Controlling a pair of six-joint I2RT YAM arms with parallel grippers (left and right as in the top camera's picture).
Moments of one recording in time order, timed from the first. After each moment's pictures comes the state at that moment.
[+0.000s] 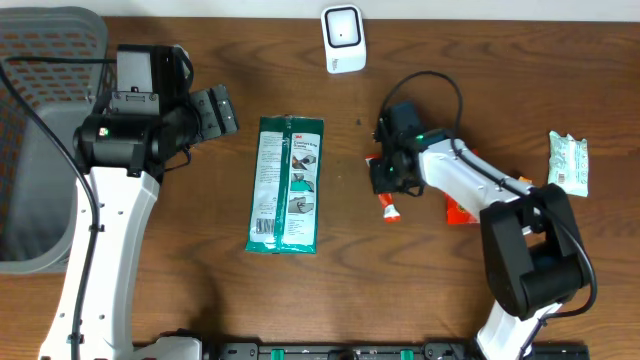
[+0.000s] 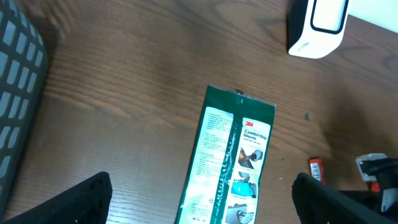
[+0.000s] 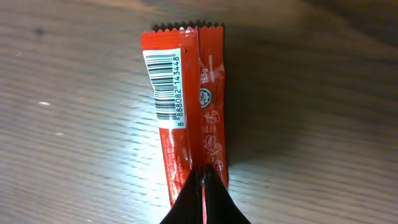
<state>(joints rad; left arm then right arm) -0.07 1.42 1.47 -0.97 0.07 -0.34 0.40 1.92 1.19 -0.62 -0.10 0.23</state>
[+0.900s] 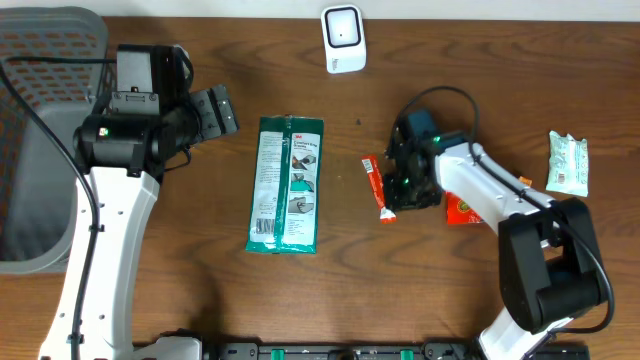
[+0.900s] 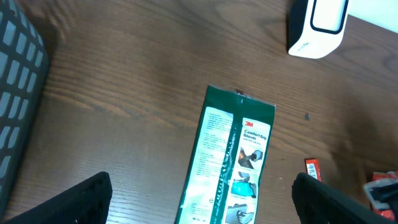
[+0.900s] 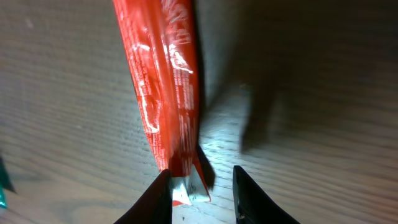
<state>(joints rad) -0.07 1.42 1.47 -0.97 0.07 -0.34 0.35 1.84 1.13 -0.80 -0.21 0.21</state>
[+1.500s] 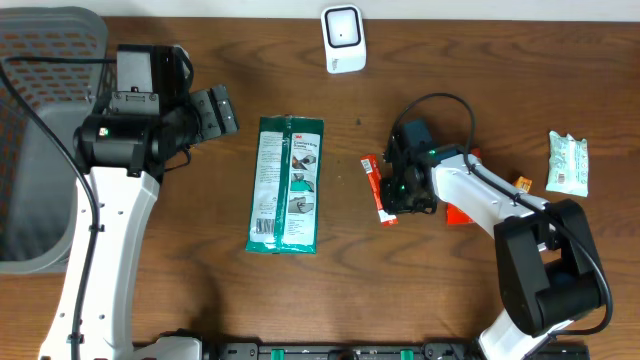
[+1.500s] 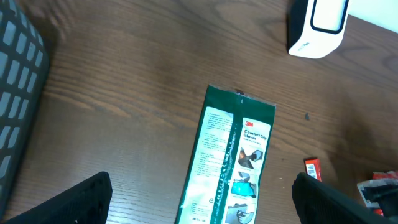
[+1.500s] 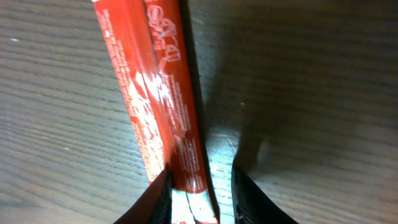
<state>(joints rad) -0.07 1.42 1.47 -0.97 0.07 -0.34 0.36 1.83 1.05 -0.67 -0.18 0.25</state>
